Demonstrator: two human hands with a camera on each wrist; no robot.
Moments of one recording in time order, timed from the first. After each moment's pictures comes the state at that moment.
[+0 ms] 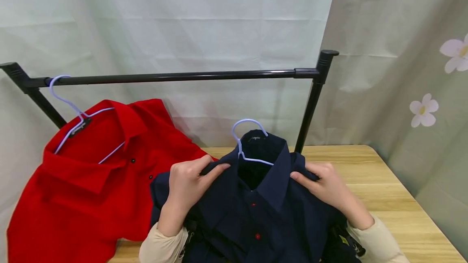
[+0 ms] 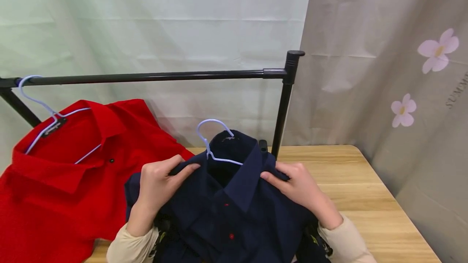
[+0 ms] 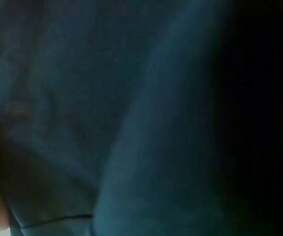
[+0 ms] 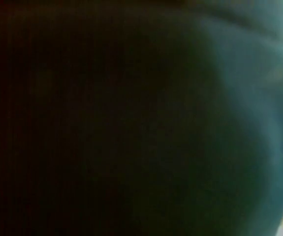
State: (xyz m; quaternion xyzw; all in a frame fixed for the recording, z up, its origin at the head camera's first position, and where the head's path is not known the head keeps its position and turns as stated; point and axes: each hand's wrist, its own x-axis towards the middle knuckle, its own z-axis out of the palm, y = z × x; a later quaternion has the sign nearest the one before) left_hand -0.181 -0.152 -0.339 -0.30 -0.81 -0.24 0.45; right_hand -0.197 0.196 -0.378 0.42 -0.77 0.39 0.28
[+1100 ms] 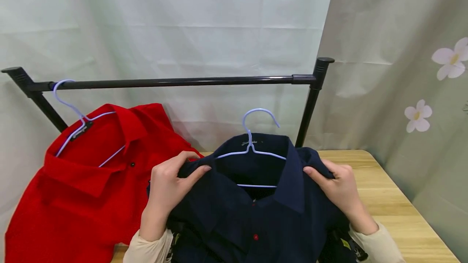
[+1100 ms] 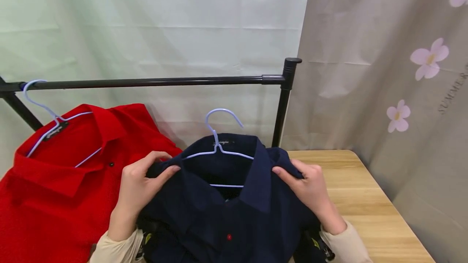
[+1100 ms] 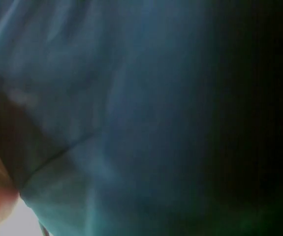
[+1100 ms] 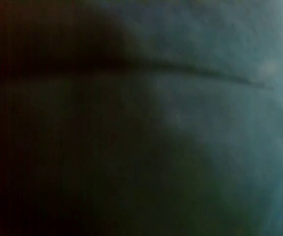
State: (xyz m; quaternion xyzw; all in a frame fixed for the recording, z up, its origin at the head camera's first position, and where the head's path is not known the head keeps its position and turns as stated) left_hand -0.172 -0.188 -0.327 -0.28 -0.81 -0.28 0.43; right_hand -0.186 0.207 -0.370 0.31 -0.74 0.42 0.42
